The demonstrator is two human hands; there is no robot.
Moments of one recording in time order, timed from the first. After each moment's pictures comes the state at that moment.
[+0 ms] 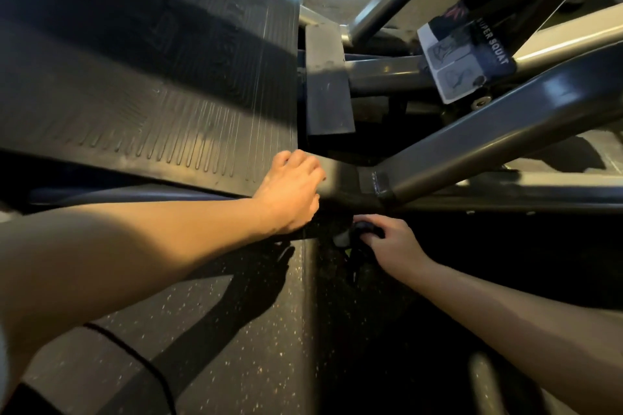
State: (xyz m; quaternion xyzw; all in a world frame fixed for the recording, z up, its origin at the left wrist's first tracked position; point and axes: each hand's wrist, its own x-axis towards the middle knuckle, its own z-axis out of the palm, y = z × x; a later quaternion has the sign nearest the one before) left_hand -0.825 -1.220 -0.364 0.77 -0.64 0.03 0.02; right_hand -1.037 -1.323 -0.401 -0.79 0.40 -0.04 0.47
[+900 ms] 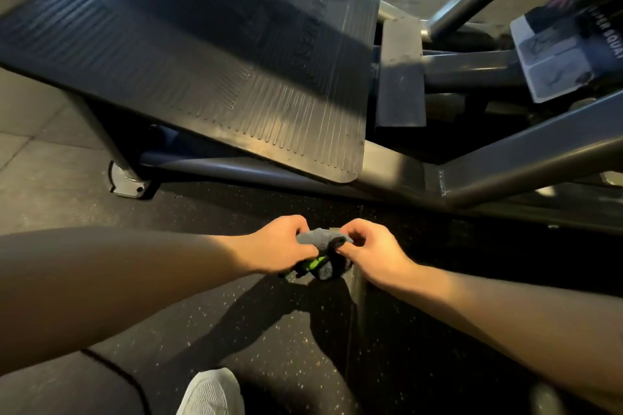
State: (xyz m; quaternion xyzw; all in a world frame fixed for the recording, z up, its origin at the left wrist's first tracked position) left_hand -0.832 -1.069 -0.378 0.81 -0.31 -0.44 0.23; right_hand -0.977 -1.227 -0.404 -0.80 0.29 0.04 0.52
